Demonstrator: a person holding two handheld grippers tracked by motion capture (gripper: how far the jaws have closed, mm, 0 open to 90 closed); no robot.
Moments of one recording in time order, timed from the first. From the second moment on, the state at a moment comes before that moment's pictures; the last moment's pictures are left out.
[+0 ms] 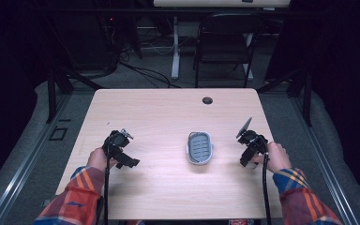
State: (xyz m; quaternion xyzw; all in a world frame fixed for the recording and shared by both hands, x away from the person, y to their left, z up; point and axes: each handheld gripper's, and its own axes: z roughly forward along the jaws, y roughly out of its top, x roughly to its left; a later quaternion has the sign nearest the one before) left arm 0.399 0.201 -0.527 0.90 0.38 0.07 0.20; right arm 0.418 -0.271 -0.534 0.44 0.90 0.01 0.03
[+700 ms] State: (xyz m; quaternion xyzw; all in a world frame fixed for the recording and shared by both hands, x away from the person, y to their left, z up) left arm 0.398 0.201 -0.526 0.90 0.38 0.07 0.20; right arm 0.413 -0.257 -0.518 0.42 0.91 0.02 0.04
